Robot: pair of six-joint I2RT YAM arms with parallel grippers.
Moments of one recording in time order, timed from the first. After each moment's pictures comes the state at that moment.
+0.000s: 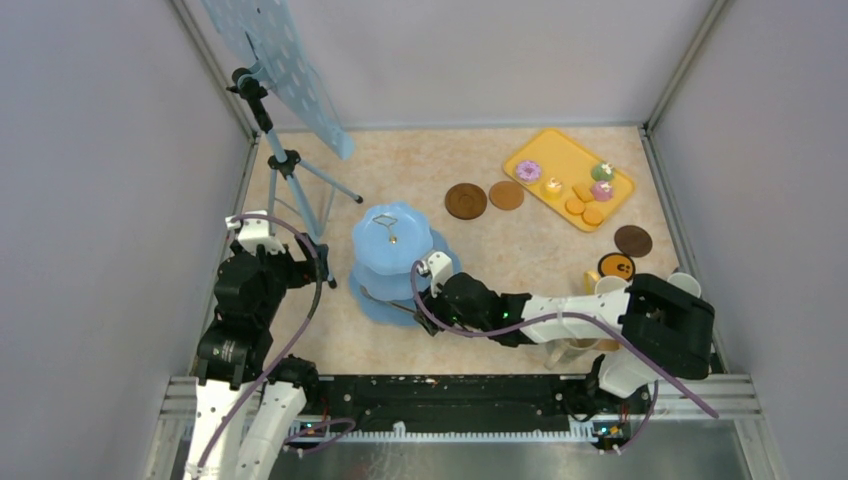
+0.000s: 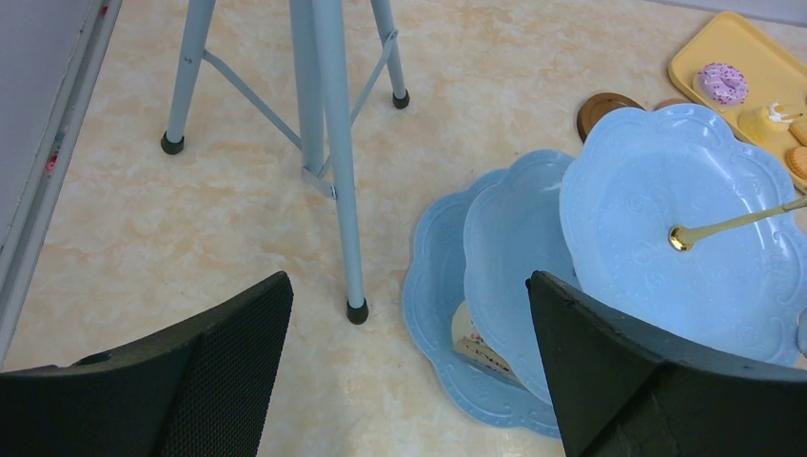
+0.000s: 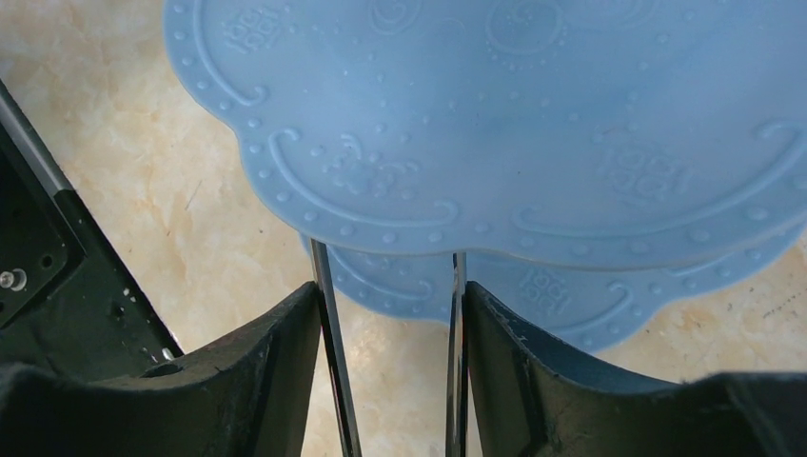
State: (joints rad) left arm -0.13 0.46 0.79 -0.61 -0.04 -0.23; right arm 1.18 1.50 0.69 0.25 0.17 0.32
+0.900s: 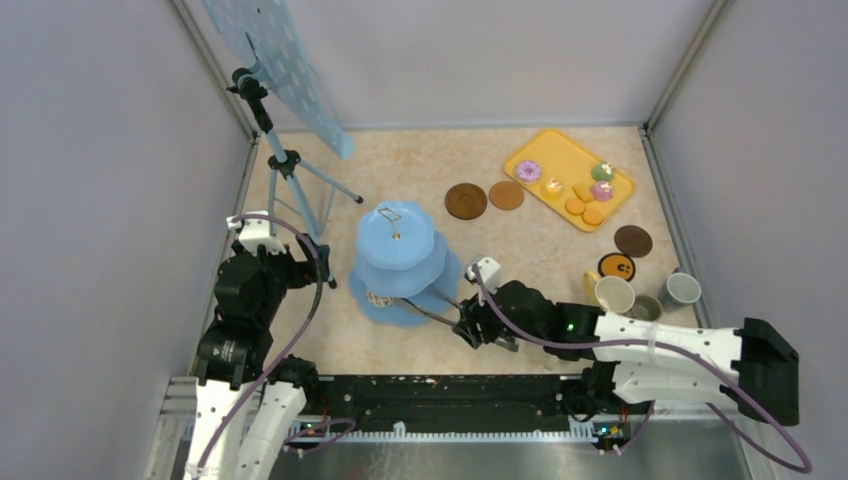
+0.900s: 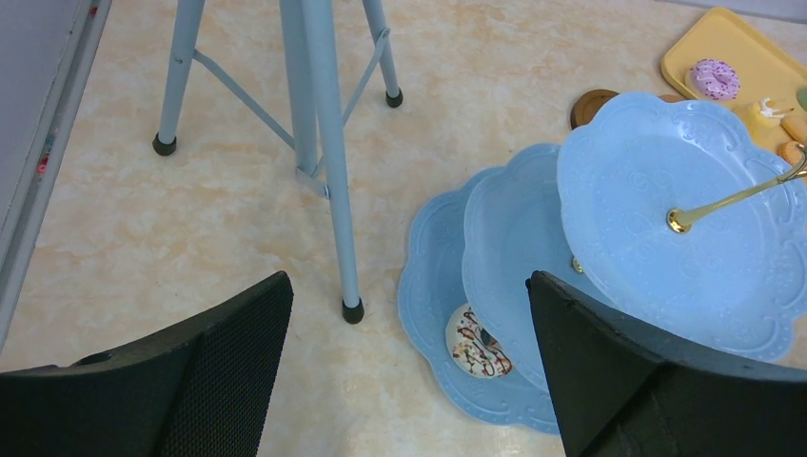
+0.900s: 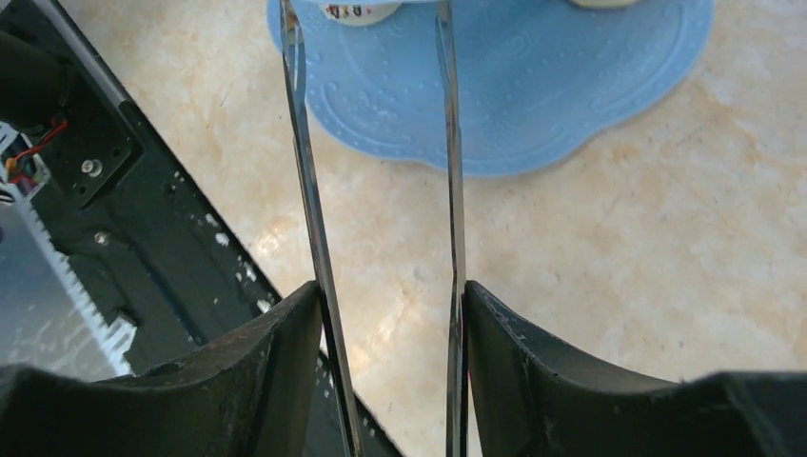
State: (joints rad) left arm -0.13 0.46 0.79 -0.61 -0.03 -0.23; right arm 1.18 1.03 0.54 -0.07 0.15 0.37
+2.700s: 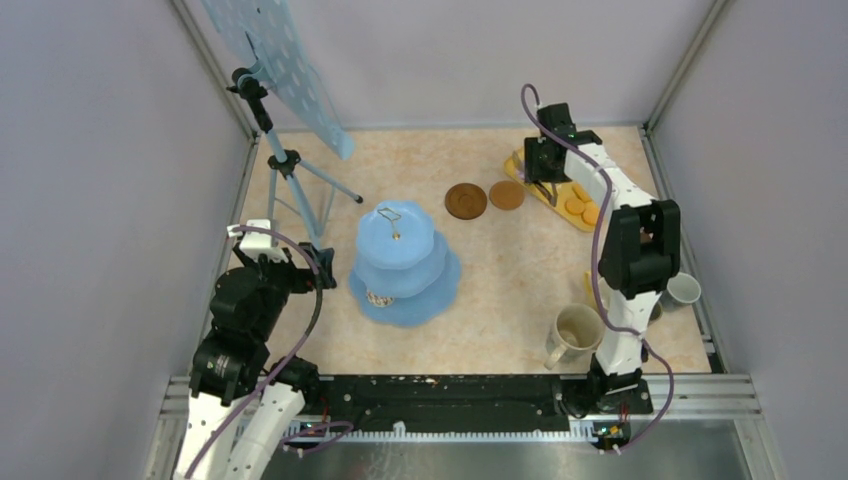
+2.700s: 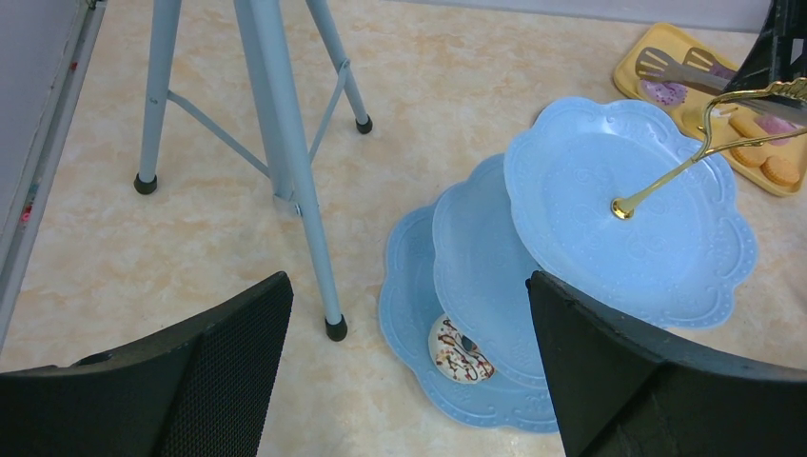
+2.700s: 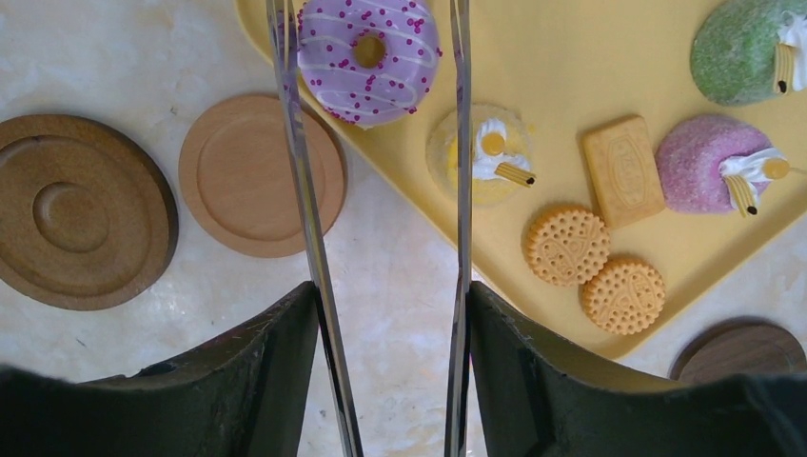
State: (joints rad) left arm -0.25 0.38 0.78 -0.59 -0.08 -0.22; right arm 0.22 1.97 1.70 -0.68 0.18 0.16
